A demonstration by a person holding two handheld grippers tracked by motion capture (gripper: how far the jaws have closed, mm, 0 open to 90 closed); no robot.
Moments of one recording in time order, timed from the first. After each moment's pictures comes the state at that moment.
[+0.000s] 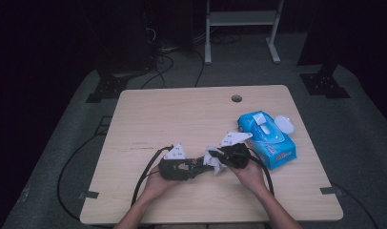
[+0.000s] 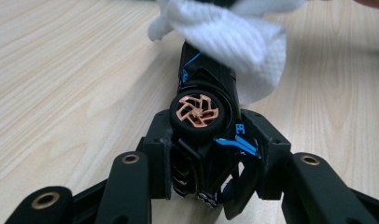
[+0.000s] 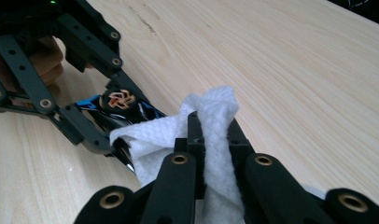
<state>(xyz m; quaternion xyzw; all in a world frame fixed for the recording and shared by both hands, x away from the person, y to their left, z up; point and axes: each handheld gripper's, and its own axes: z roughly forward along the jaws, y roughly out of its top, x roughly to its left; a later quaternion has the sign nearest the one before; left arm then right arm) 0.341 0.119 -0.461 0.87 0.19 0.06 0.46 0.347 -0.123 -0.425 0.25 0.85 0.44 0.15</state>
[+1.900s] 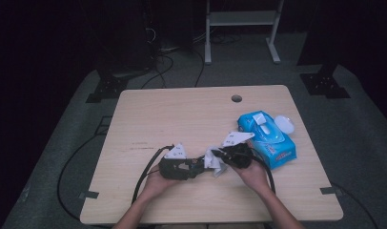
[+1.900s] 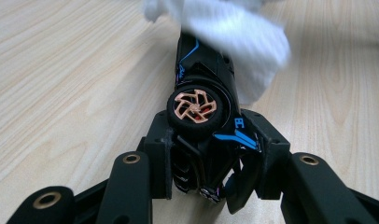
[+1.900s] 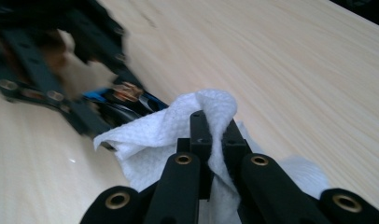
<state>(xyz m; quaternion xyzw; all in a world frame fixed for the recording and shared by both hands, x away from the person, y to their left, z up) 0.345 0.119 -0.462 0.87 0.19 0.05 0.45 0.346 -0.135 -0.420 0.26 0.85 0.42 0.16</state>
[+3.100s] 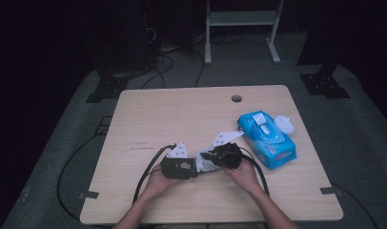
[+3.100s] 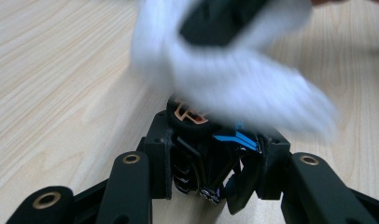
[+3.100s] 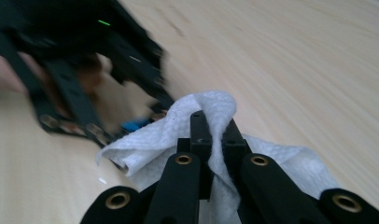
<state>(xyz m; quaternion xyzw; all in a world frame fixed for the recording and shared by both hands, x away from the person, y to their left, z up) 0.346 0.112 -0.461 0.87 0.18 0.05 0.45 0.348 -0.102 -0.421 0.23 0.86 0.44 0.10</state>
